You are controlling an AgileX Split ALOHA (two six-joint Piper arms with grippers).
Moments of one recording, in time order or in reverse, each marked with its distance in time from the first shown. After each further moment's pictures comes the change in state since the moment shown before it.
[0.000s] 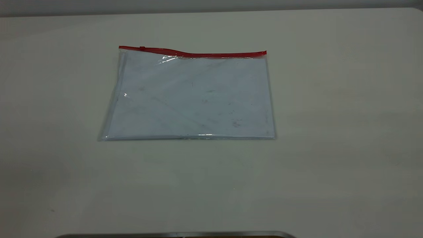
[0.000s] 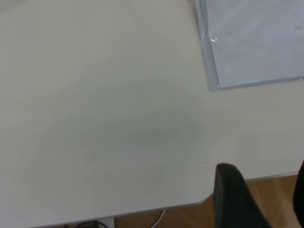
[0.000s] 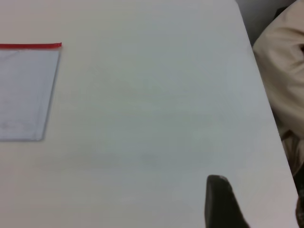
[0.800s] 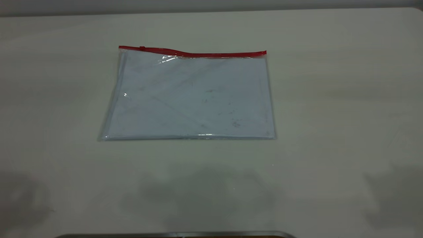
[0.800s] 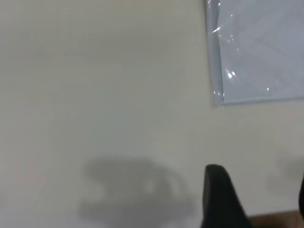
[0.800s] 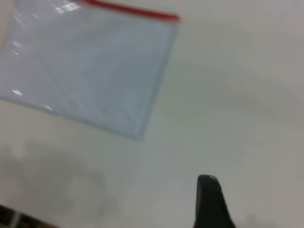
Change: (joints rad) left arm 0.000 0.971 -0.166 -0.058 -0.510 0.013; right arm 0.005 0.979 -0.106 0.629 -0.526 -0.663
